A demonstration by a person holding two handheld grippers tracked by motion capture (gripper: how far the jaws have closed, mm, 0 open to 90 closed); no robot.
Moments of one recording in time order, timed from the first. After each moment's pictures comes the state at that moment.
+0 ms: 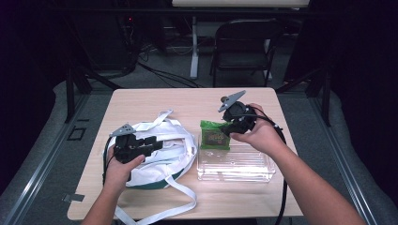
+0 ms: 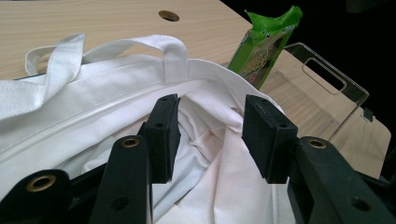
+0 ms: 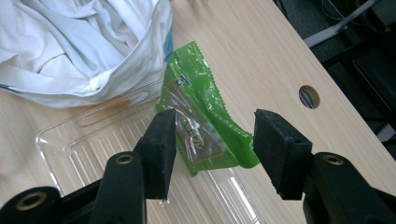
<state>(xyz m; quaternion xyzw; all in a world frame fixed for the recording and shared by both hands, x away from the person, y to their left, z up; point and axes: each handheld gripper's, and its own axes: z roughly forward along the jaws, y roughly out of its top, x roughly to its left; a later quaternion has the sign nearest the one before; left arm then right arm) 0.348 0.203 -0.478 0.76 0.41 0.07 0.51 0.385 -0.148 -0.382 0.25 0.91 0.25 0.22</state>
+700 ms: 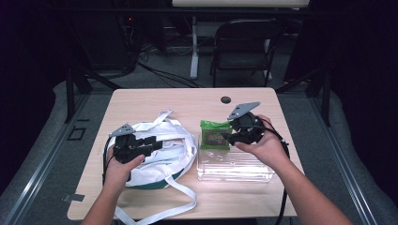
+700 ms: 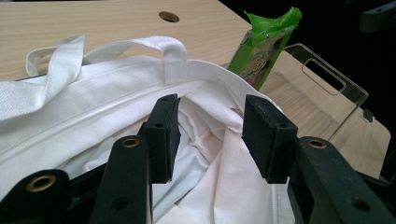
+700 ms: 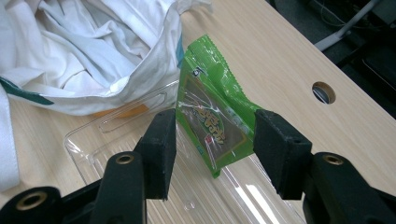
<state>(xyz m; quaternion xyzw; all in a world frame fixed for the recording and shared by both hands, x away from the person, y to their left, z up) 0.348 0.204 -0.477 0.75 0.41 0.07 0.51 0.362 -0.169 -0.398 0.28 0.88 0.31 0.21</state>
